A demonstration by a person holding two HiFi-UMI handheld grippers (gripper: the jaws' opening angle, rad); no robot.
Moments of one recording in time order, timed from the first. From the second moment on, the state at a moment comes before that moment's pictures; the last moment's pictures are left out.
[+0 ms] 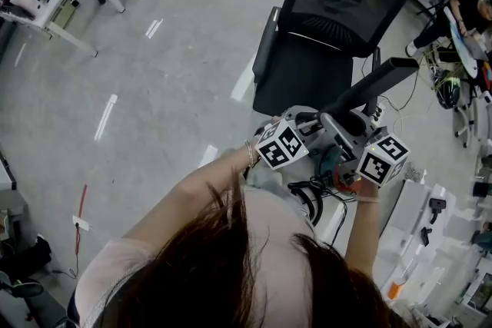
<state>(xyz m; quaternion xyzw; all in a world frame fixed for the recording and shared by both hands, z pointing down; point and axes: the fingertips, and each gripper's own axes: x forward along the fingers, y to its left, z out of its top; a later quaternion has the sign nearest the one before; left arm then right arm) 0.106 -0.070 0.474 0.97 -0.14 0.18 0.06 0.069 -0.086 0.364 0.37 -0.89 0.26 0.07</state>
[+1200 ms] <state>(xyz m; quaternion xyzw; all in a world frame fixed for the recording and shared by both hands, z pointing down) 0.118 -0.051 0.474 0.98 -0.13 0.18 0.02 0.081 -0.064 0.362 0.42 -0.87 0.24 0.09</state>
